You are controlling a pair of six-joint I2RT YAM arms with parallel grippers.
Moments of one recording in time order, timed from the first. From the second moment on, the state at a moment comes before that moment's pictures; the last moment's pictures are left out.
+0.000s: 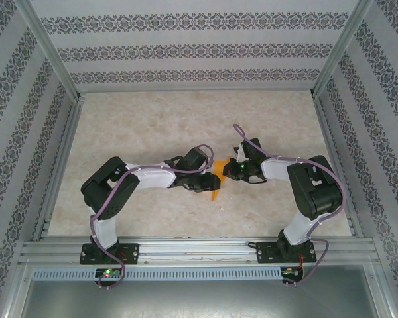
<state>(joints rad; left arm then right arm) -0.77 1.88 1.03 -0.09 0.42 -0.82 0.32 1.71 0.74 -0.08 -0.51 0.63</state>
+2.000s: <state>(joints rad) -0.75 1.89 1.05 -0.04 0.55 -0.84 0.33 1.72 0.77 -0.12 -0.50 0.62</state>
